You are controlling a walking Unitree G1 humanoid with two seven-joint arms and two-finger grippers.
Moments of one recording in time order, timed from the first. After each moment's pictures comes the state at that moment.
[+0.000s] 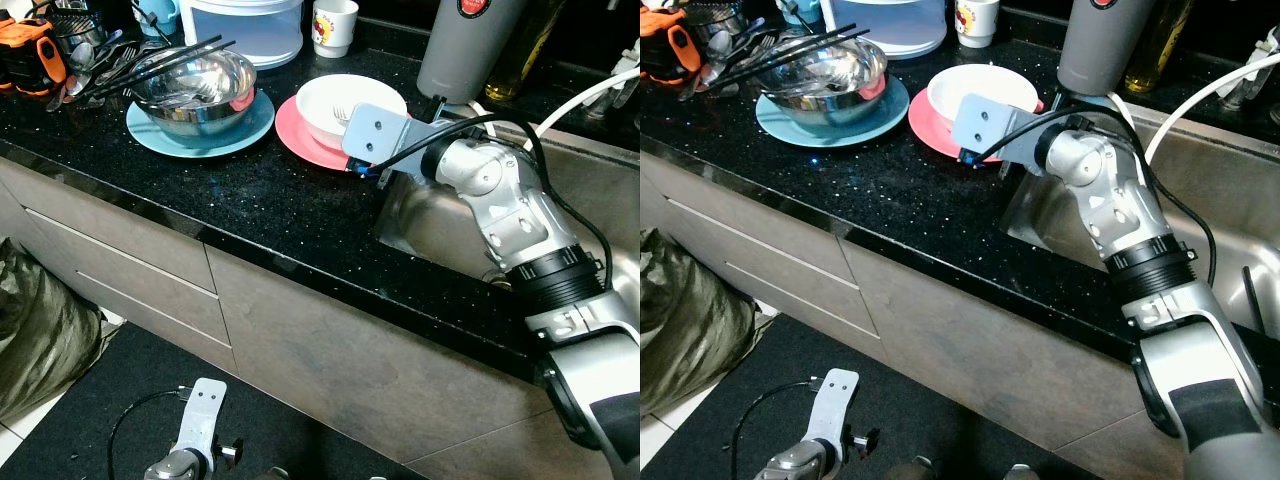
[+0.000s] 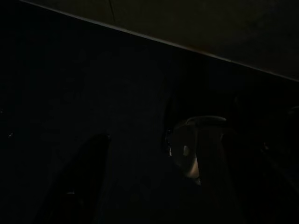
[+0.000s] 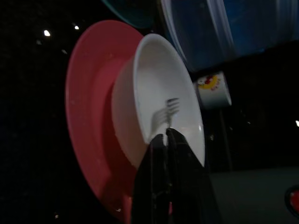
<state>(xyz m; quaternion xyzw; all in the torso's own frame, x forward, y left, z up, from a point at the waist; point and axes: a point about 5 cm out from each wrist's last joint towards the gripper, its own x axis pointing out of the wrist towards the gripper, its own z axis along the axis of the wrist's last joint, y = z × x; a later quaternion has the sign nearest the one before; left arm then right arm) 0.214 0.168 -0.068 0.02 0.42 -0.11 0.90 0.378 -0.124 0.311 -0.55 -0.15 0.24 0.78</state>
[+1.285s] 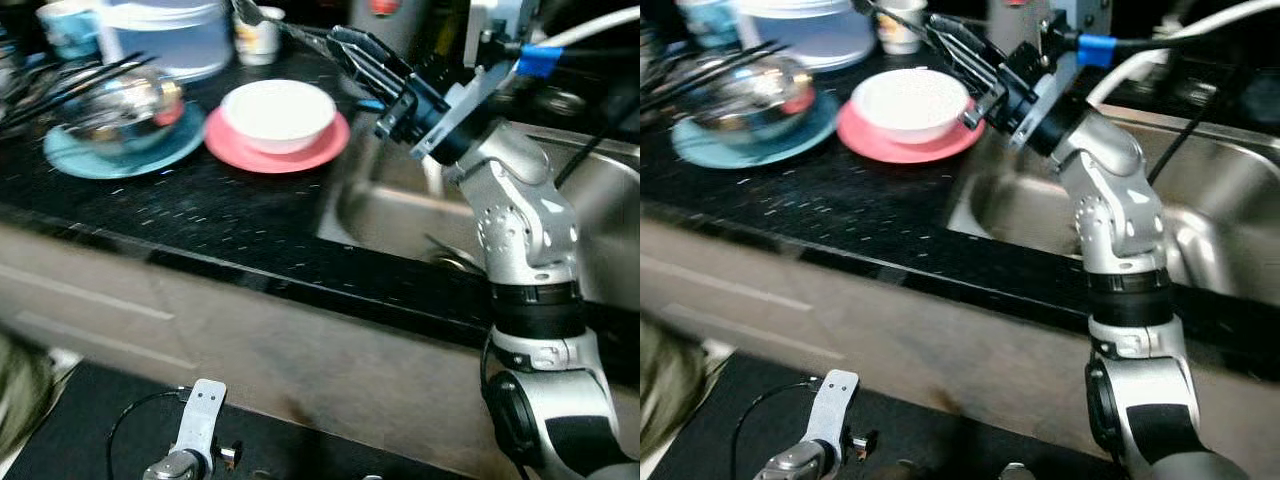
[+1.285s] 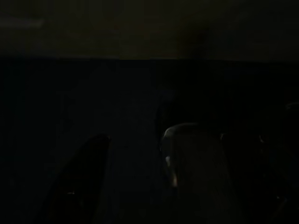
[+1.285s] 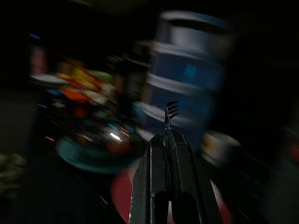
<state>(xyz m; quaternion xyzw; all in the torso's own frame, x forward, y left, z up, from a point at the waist) 0.214 0.168 -0.068 0.02 0.42 -0.11 0.90 0.322 -0.111 0.355 -0.04 -0.31 0.43 0.85</state>
